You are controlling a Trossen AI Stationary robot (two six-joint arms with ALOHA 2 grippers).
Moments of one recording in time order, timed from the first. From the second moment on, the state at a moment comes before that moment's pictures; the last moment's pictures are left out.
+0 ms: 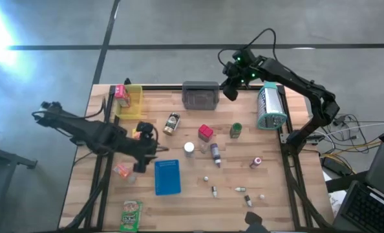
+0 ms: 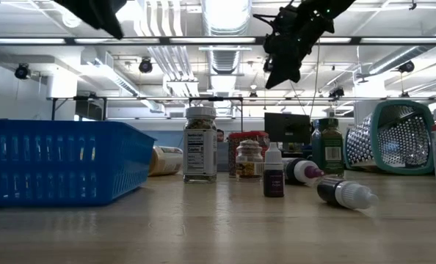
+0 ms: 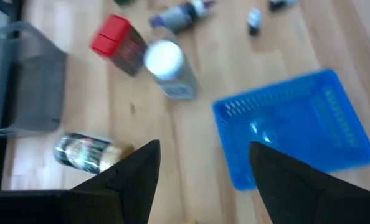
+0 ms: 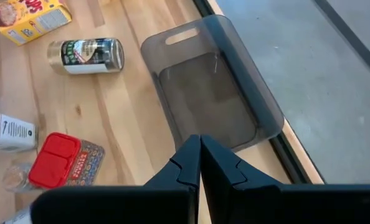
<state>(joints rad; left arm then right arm) -0.34 1.14 1.13 -0.90 -0.32 -0.08 -0.70 1.59 1.47 -0.78 -0.29 -0.20</state>
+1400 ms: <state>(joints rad) 0.20 1.07 0.81 -0.16 -0.05 0.23 -0.32 1.56 1.47 -0.91 0.13 0.12</state>
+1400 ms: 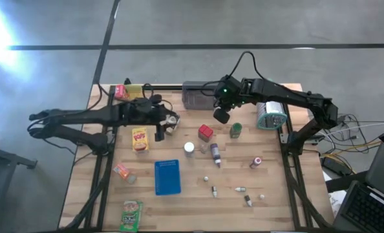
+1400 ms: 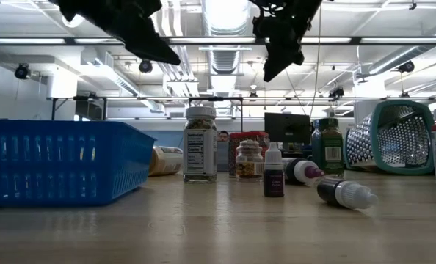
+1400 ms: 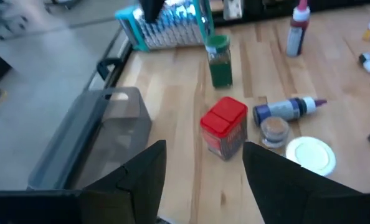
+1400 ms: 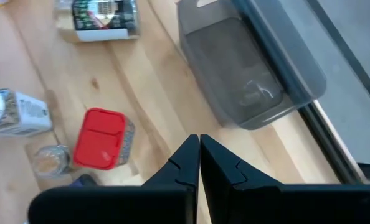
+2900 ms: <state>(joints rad) 0.24 0.98 0.63 0.13 -0.05 0.20 -0.20 1.74 1.47 -0.79 0.00 0.35</state>
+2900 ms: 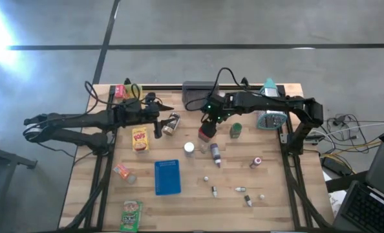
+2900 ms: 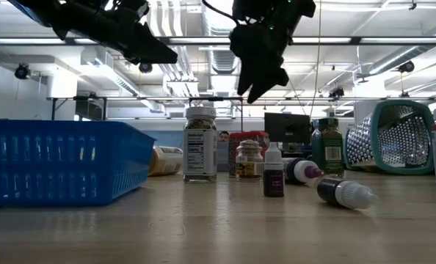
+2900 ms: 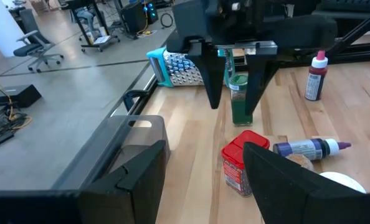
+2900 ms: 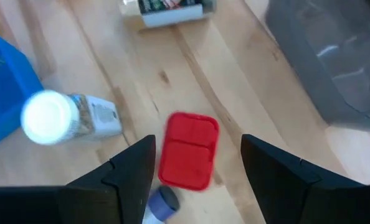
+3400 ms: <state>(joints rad) 0.24 0.98 0.63 0.13 -0.05 0.21 -0.17 1.79 1.47 -0.81 0.05 0.49</state>
